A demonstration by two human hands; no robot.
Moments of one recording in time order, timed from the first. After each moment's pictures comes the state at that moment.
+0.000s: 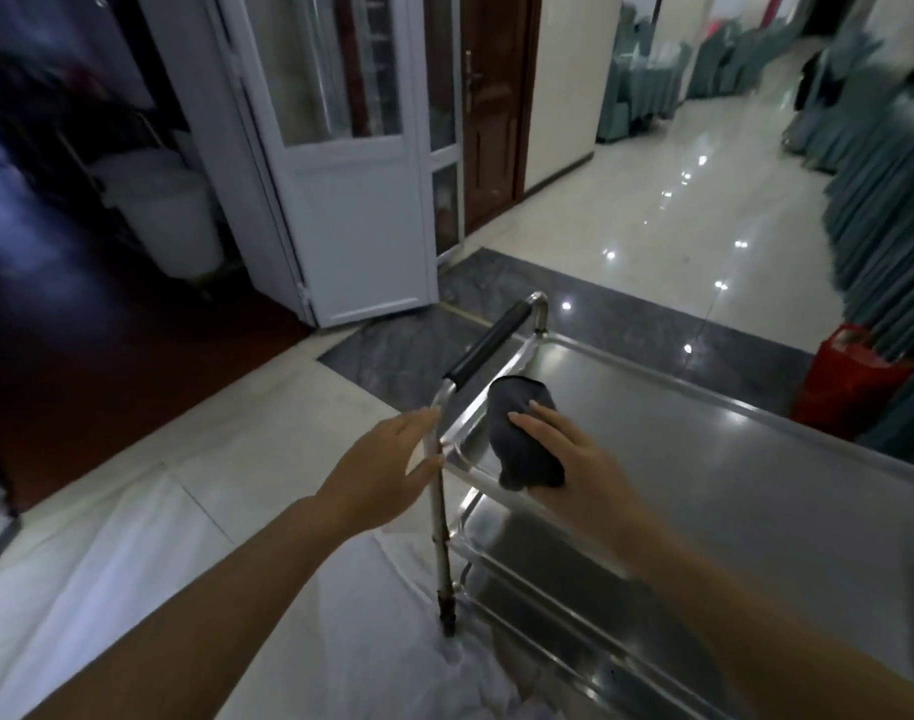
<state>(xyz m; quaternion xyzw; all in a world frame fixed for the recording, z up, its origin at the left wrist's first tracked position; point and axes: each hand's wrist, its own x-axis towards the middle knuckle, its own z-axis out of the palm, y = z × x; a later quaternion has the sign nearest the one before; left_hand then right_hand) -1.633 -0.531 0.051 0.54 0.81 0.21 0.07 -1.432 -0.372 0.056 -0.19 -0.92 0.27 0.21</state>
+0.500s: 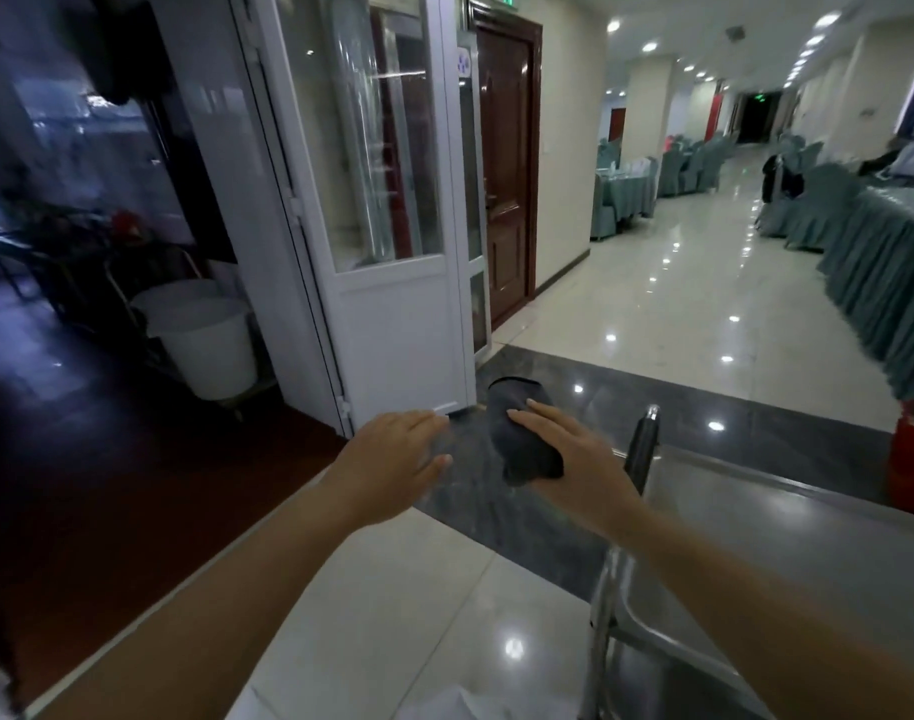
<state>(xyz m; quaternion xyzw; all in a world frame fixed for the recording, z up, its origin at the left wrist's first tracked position) -1.924 -0.566 0.158 0.61 0.78 0.11 -0.07 -1.736 -0.401 0.115 -0.17 -0.91 0.20 0.31</state>
